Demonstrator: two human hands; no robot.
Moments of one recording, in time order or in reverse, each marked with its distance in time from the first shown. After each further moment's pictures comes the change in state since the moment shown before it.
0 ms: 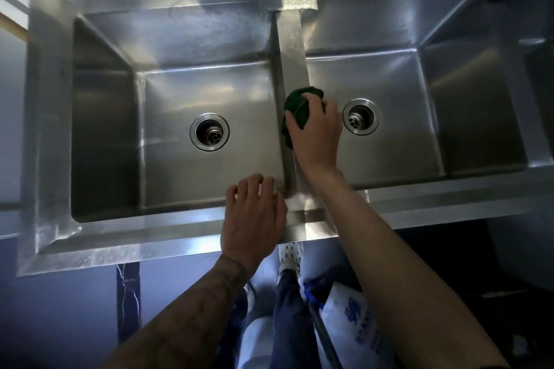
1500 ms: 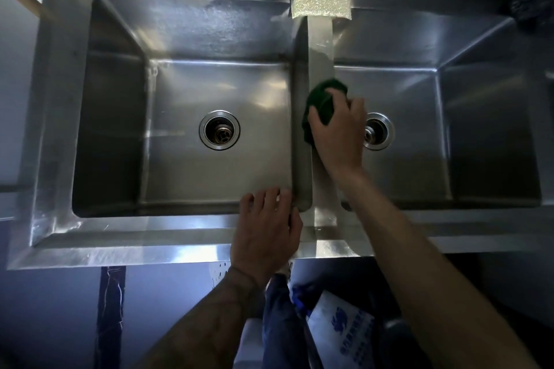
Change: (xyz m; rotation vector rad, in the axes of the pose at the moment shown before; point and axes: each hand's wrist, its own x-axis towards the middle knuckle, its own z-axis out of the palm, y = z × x) left_hand 0.004 0.002 0.002 -0.096 0.035 -0.016; right_hand 0.034 -0.010 -0.001 -0.072 -0.019 -0.059
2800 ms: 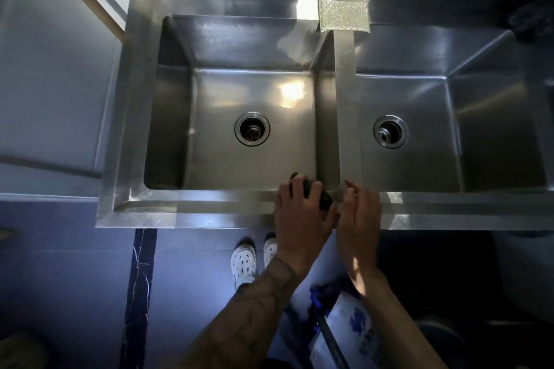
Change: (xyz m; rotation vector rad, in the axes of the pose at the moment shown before) left_hand -0.037 0.013 -0.016 -0.165 0.097 -0.172; right_hand -0.207 -0.007 -0.038 0.292 0.031 0.191
